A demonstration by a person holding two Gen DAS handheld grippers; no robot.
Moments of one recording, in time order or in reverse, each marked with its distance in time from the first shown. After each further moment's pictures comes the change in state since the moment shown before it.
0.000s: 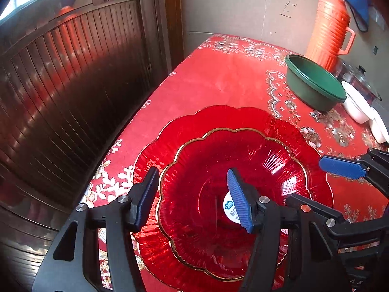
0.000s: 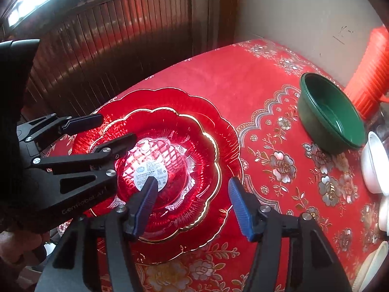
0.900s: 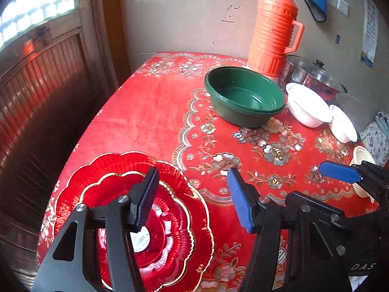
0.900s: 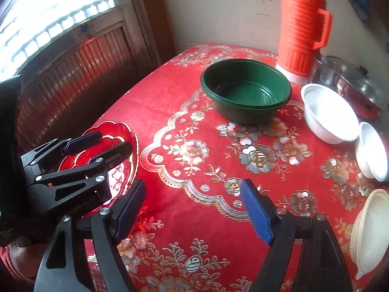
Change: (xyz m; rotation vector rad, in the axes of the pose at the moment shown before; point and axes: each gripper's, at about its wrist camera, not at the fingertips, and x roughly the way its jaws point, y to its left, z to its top) left arm -0.022 -0.124 0.043 0.133 -0.055 -0.165; right arm -0.067 -0.125 -0.041 0.312 -0.098 -0.042
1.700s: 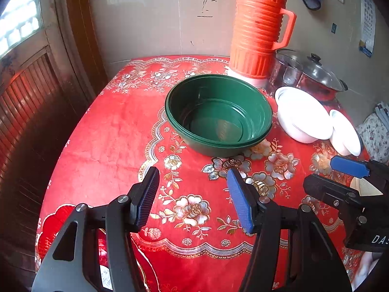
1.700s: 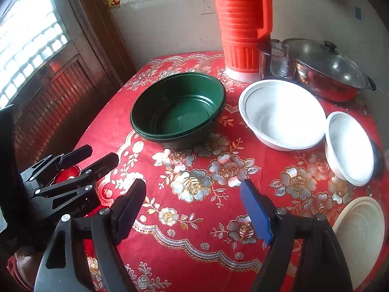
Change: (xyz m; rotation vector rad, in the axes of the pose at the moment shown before) left arm 0.053 -0.051 0.059 0.064 0.037 -0.014; right arm 0.002 -0.099 0.031 0.174 -0.023 -0.039
